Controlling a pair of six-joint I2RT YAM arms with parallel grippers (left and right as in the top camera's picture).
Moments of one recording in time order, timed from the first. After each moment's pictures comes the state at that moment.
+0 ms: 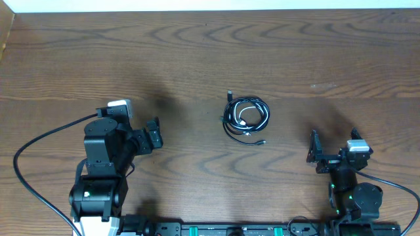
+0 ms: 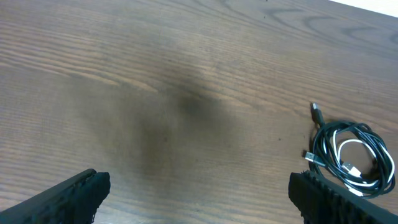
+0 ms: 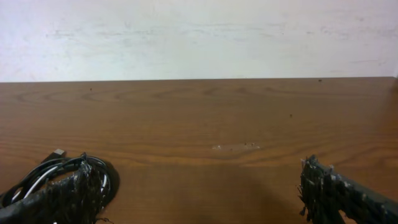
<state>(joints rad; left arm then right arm) -0.01 0.76 0.72 -0.64 0.07 -0.20 0.00 0.01 0.01 -0.07 -0.05 0.05</state>
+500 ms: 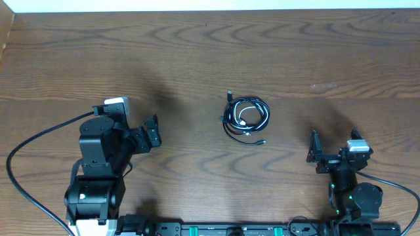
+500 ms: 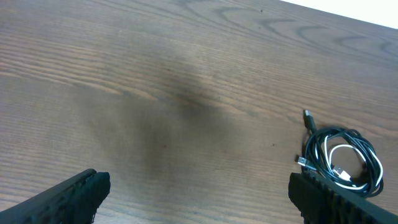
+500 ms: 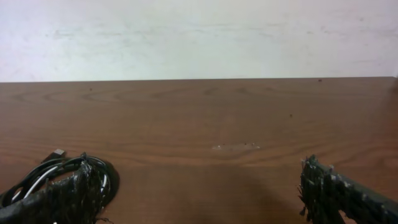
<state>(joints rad) -0.01 0.76 0.78 -0.68 0.07 -0.20 0.00 0.01 0.01 -0.07 -0.05 0.05</state>
